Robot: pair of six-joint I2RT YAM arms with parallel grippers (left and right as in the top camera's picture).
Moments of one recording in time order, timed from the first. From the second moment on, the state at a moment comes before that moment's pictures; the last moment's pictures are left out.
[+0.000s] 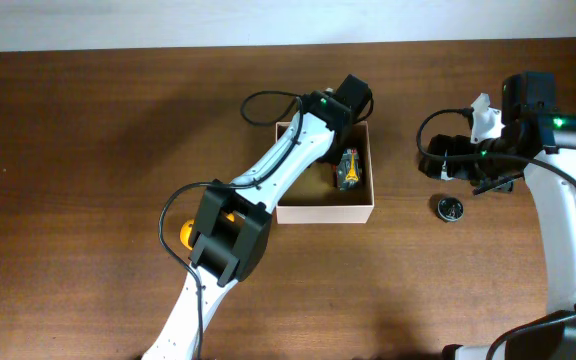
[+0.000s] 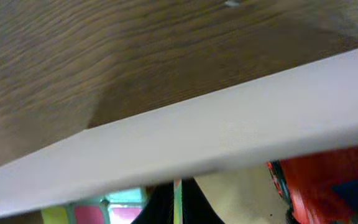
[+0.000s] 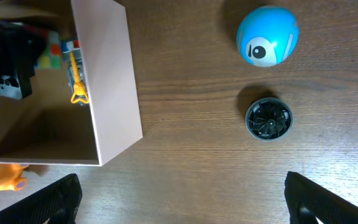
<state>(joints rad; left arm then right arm) -0.65 2.50 2.30 -1.15 -0.29 -0.28 -0.14 1.57 1.48 -1.22 -0.26 0.05</state>
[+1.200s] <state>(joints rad) -0.65 2.47 2.39 -1.31 -0.39 -0.43 -0.14 1.57 1.48 -1.22 -0.26 0.05</state>
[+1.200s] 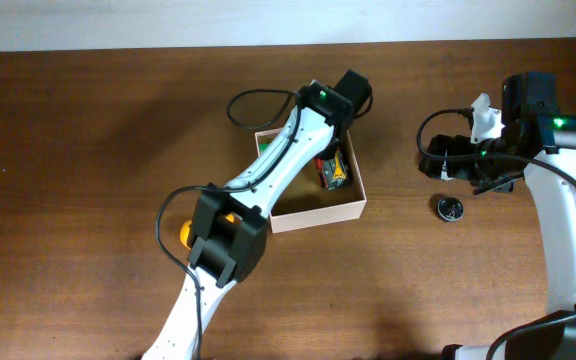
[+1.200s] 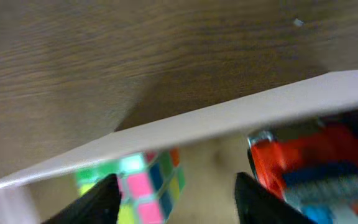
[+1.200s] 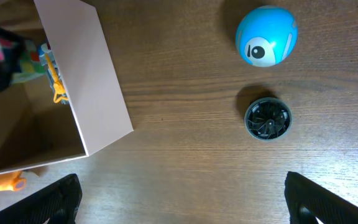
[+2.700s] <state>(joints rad) -0.23 1.67 1.84 -1.64 -0.05 -0.31 -0.05 1.57 1.48 -1.19 -0.24 0.05</state>
